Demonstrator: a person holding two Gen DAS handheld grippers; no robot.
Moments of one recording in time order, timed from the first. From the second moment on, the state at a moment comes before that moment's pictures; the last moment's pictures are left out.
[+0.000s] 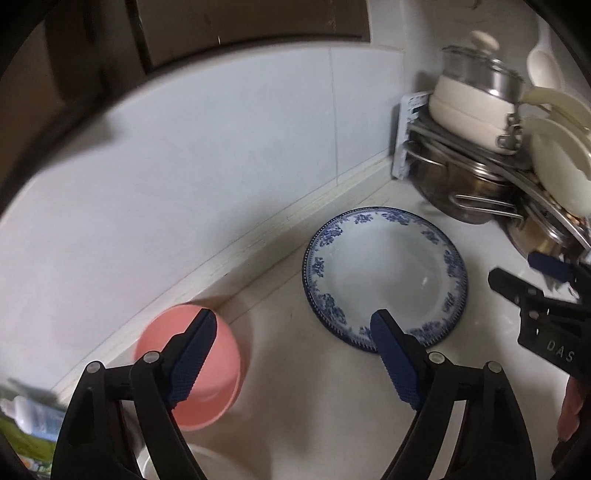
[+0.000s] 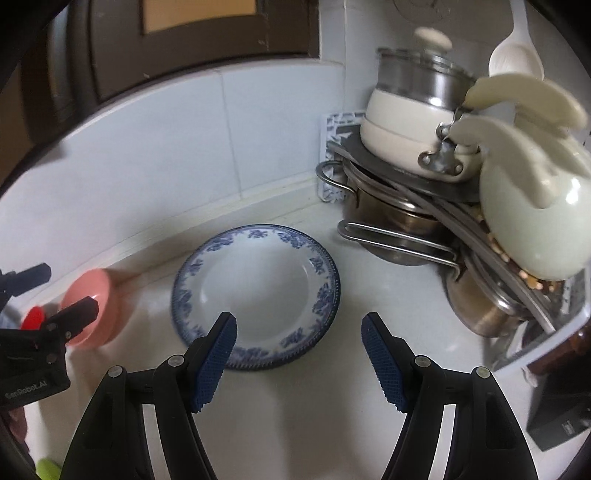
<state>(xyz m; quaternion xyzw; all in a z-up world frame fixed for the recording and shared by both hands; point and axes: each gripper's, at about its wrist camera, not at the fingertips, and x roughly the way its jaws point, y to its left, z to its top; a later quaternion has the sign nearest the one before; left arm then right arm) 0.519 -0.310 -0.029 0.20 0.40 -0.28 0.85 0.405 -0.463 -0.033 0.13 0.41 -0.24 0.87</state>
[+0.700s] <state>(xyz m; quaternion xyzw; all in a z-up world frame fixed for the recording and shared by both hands) 0.588 -0.361 -0.112 0.16 0.47 -0.27 0.82 0.454 -0.521 -0.110 0.21 0.43 -0.26 0.84</state>
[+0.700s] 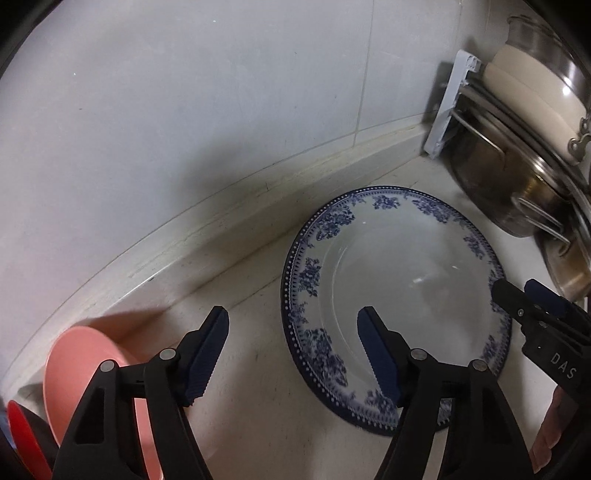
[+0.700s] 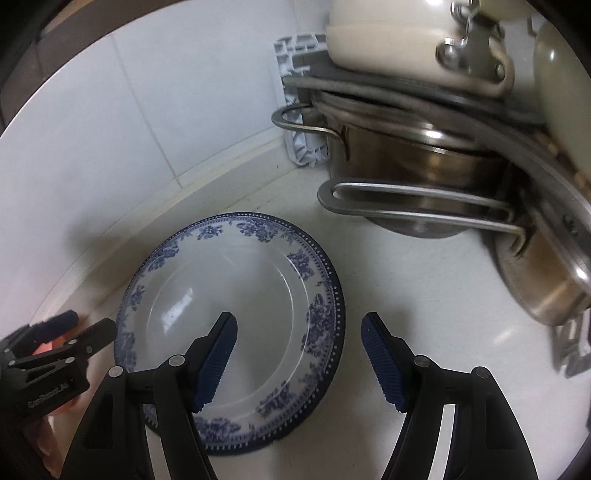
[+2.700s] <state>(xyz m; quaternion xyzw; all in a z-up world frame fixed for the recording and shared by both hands) 0.569 -0.340 -0.098 0.12 0.47 -0.24 0.84 0.452 -0.523 -0.111 0.19 0.43 -0.22 0.85</state>
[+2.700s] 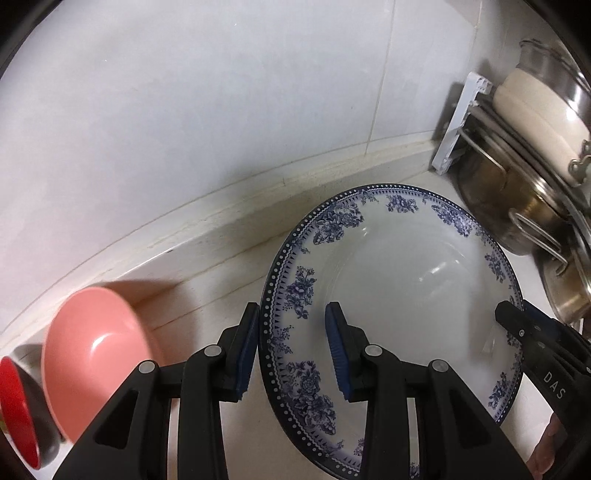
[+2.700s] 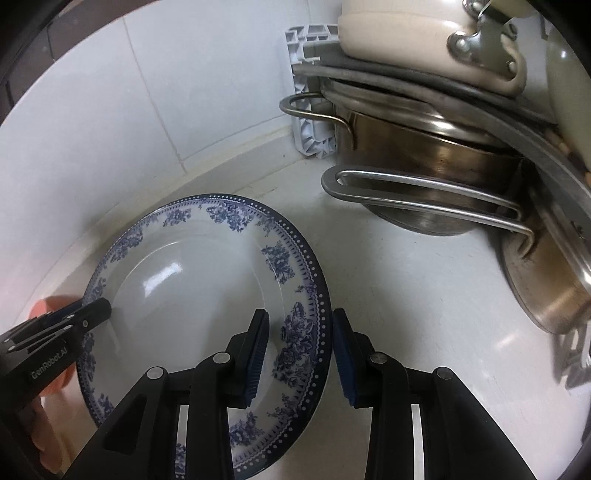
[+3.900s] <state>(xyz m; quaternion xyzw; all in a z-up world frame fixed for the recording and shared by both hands) 0.459 -0.225 -0.024 0.08 0.44 -0.22 0.86 0.334 -0.410 -0.024 0.16 0.40 -0.20 0.88</state>
